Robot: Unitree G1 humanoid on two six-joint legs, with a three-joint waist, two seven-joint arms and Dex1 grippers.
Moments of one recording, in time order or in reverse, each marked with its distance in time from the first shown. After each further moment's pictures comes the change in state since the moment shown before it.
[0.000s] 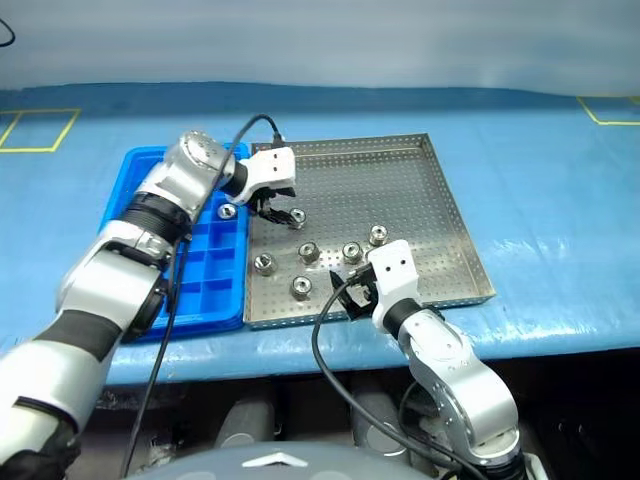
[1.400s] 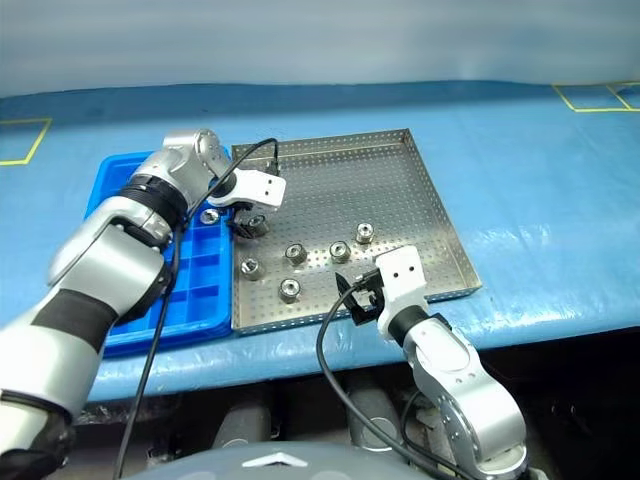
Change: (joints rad) left arm -0.128 0.042 -0.259 0.234 0.220 -0.135 -0.037; right arm 0.052 0.000 -0.015 -0.041 0.002 -0.009 -0.019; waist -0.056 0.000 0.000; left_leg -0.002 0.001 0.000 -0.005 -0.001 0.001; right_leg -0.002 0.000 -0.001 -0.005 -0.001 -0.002
